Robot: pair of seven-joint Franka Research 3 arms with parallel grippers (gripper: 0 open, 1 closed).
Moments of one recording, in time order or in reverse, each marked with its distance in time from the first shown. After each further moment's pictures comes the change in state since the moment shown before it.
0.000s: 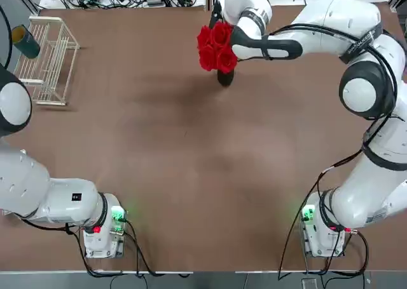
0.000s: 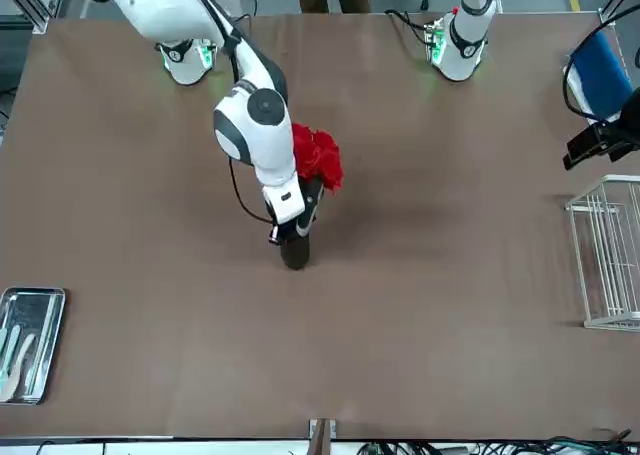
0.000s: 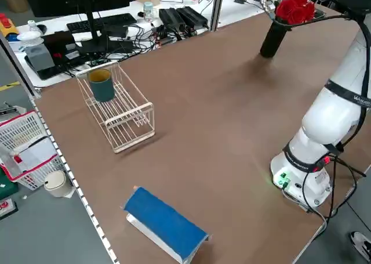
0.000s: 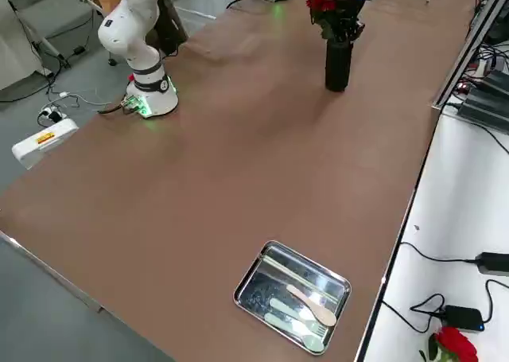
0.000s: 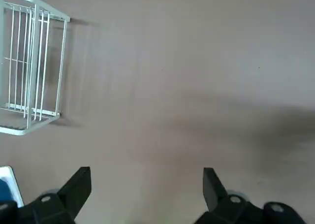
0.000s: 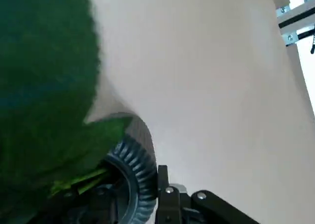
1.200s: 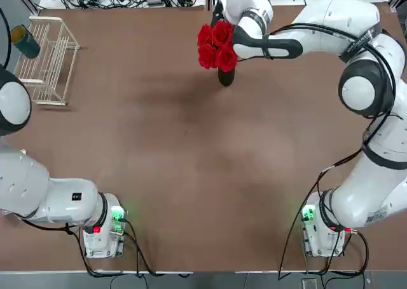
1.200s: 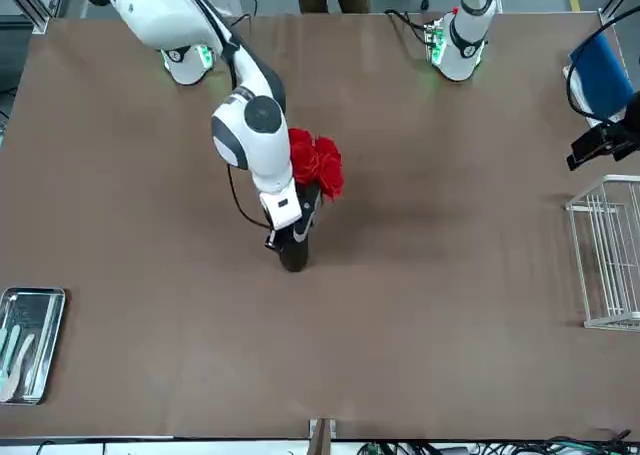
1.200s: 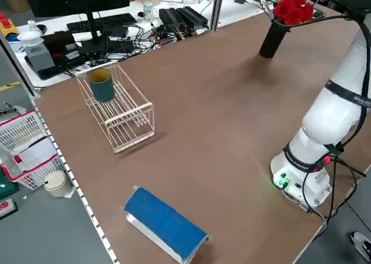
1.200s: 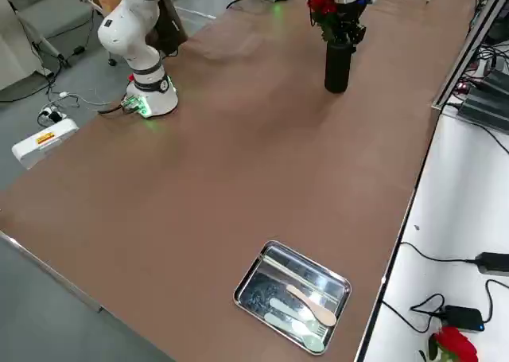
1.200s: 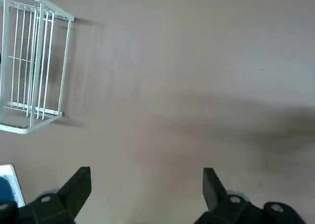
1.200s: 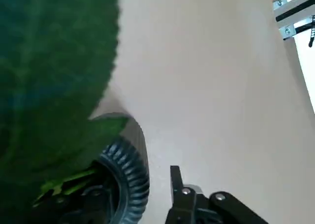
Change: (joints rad) left arm 0.007 0.000 0.001 0.000 0.003 0.000 -0.003; right arm -0.011 0.006 -0.007 0.002 -0.002 0.008 0.004
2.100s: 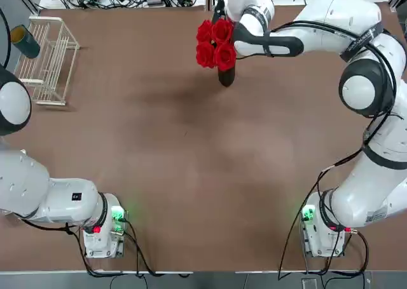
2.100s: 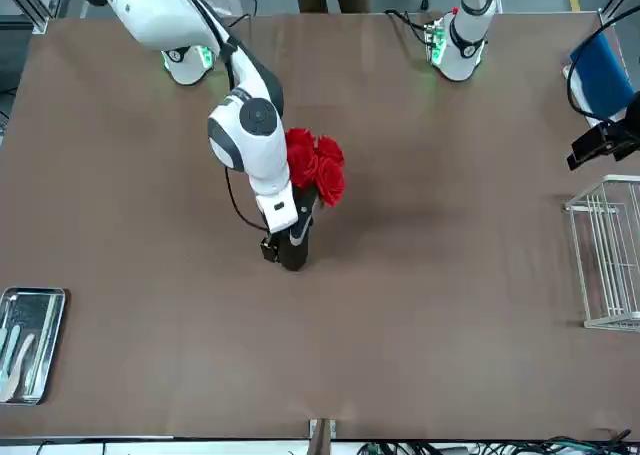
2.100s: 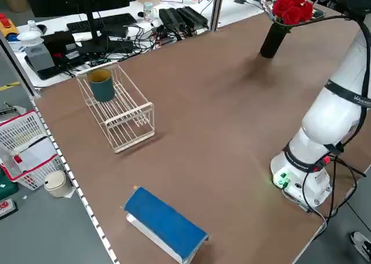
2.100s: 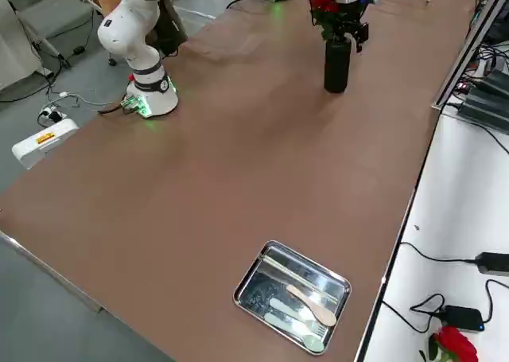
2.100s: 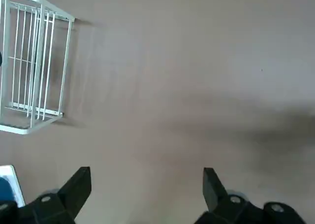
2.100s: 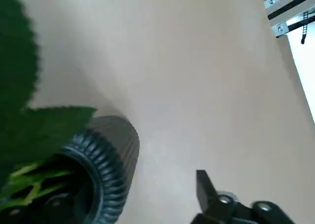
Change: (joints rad) left arm 0.003 0.000 0.000 0.003 0.000 0.000 0.002; right arm -0.009 0.000 0.000 0.010 0.013 0.000 0.008
